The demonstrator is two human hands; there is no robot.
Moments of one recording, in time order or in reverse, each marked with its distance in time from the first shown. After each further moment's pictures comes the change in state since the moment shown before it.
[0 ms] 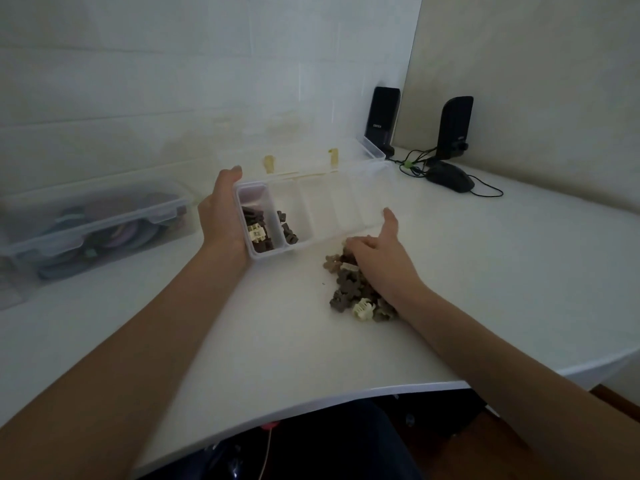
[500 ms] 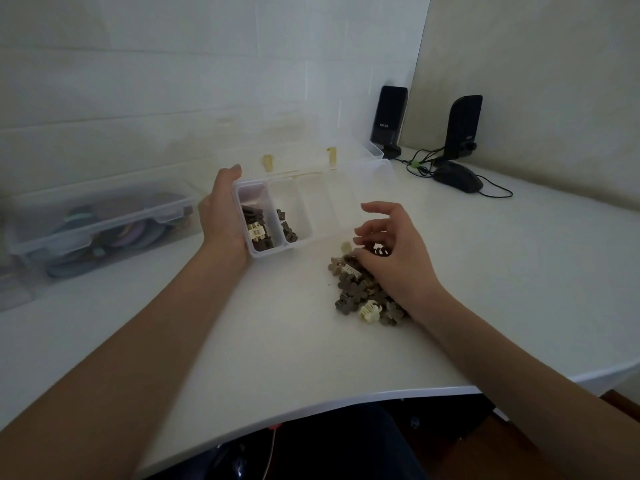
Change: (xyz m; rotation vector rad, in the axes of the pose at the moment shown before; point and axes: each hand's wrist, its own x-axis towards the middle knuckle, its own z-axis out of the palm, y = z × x) left_hand 0.003 0.003 -0.002 -0.018 0.011 0.011; right_hand 0.002 0.013 -0.006 0.180 0.044 -0.313
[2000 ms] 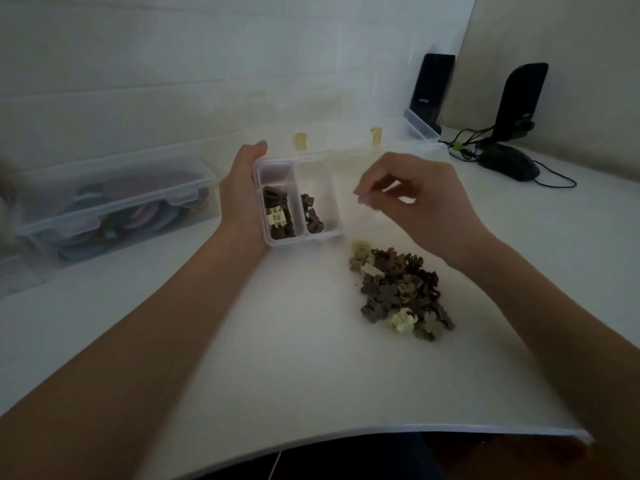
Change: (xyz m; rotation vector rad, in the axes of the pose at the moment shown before) left_hand 0.021 -0.005 -0.007 0.059 -0.170 -0.059; right_hand 0.055 -0.018 -0.003 -0.180 -0.235 -0.483
